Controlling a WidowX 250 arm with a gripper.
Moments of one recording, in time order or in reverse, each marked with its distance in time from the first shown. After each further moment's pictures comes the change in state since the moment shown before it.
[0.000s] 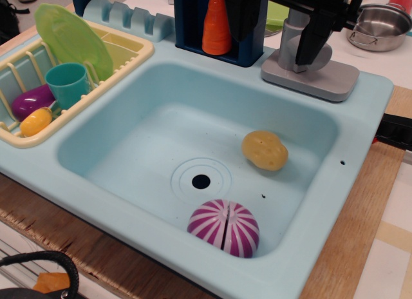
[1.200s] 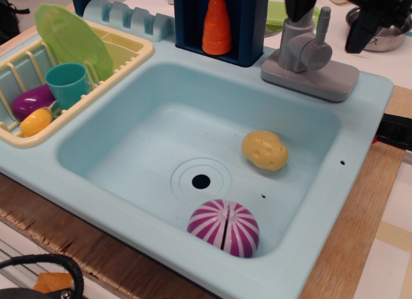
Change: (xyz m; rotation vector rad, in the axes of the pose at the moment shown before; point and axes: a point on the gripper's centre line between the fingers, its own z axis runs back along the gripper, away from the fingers) arm 0.040 -0.030 -0.002 0.013 -0.198 -0.205
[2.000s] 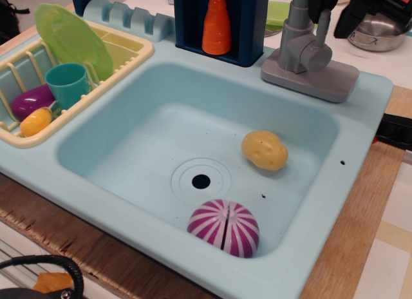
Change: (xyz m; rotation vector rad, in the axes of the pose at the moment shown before) arm 0.012 0.002 -0.014 0.060 -0.003 0.037
